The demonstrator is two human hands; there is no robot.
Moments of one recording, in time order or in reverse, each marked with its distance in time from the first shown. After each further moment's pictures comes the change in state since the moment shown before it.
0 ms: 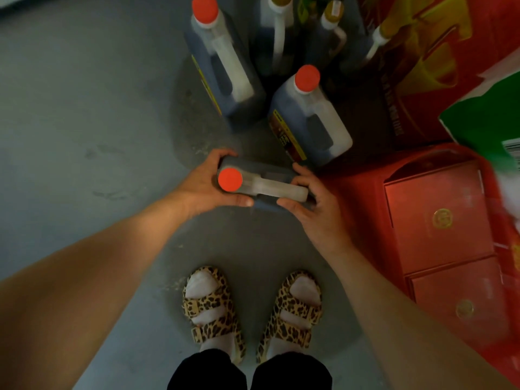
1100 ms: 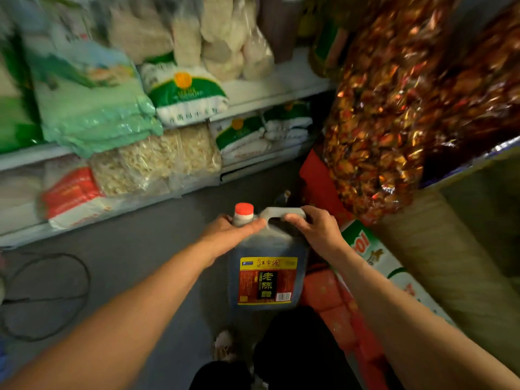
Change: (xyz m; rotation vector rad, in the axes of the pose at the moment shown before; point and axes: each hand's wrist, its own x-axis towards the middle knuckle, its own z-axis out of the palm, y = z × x) left_hand -0.358 0.376 -0.234 -0.139 0.149 -0.113; right_hand -0.139 -0.551 -0.075 -0.549 0.105 -0.148
